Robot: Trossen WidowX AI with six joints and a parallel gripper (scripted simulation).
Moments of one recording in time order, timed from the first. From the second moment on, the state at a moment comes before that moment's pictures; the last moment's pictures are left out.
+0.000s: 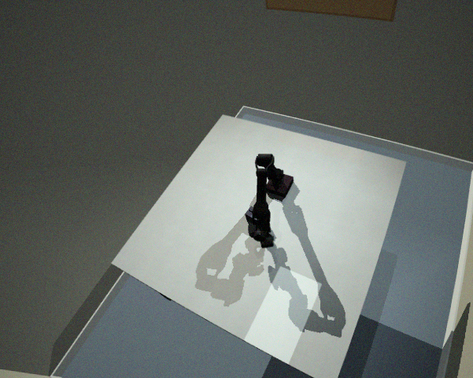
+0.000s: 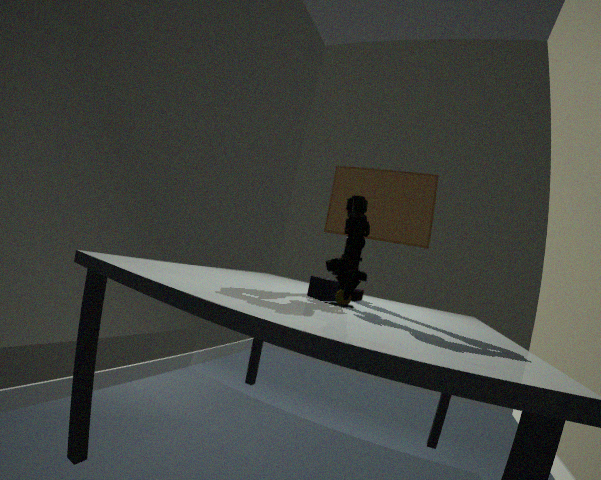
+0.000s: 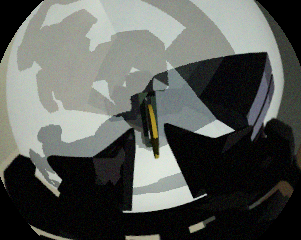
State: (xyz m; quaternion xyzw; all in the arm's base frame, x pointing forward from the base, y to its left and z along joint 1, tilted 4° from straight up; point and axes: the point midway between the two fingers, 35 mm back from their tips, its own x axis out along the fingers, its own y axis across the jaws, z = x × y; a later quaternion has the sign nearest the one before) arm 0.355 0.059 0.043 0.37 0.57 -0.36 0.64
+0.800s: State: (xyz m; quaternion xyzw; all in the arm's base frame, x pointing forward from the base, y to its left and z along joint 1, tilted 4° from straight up) arm 0.353 0.057 0.031 0.37 0.57 -0.36 0.64
